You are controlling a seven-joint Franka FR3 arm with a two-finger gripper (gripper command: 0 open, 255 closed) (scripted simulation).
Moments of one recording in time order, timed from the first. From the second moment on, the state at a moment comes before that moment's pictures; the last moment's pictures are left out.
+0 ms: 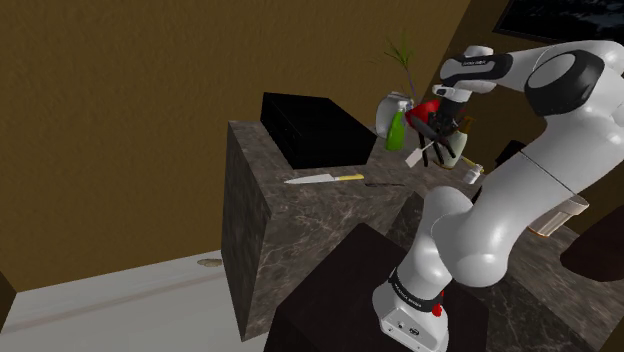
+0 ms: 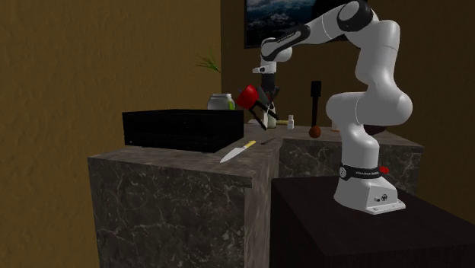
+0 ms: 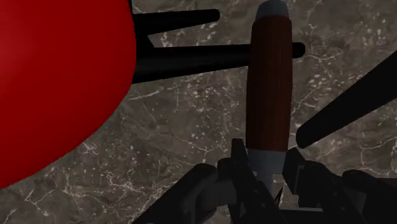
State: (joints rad) arm 0.52 -0.34 -1.58 -1.84 -0.41 1.86 -2.06
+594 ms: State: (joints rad) arm 0.97 -0.60 -1.98 -1.41 -0.60 1.70 -2.13
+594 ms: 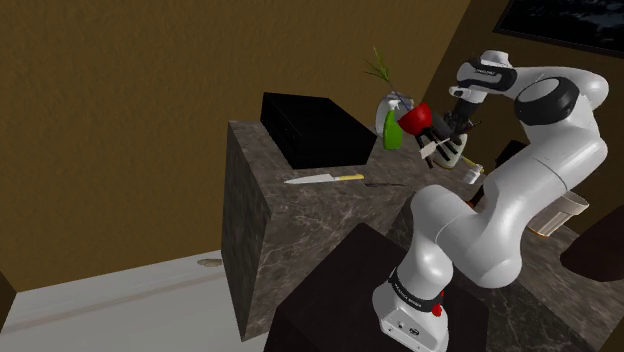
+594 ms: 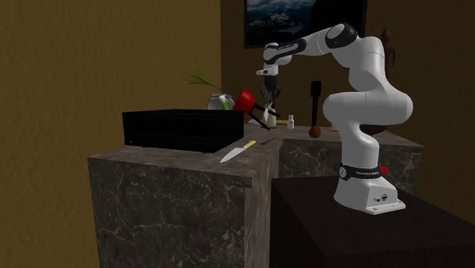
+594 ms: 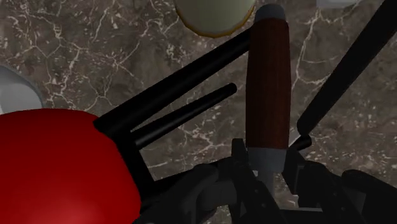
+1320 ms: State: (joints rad) arm 1.08 -0.74 -2.08 -1.27 -0.70 1.71 -2.16
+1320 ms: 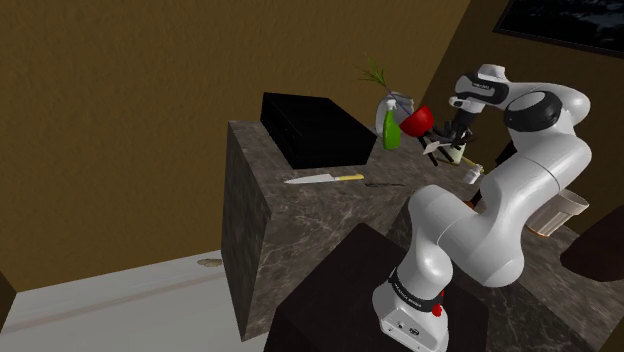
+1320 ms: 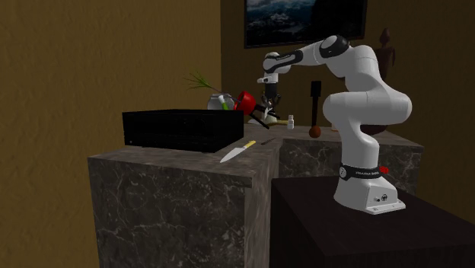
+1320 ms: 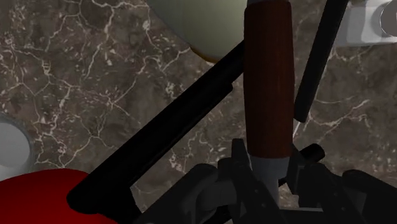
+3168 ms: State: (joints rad) arm 1.05 -0.77 -2.14 -1.46 -0.76 1.97 -2.10
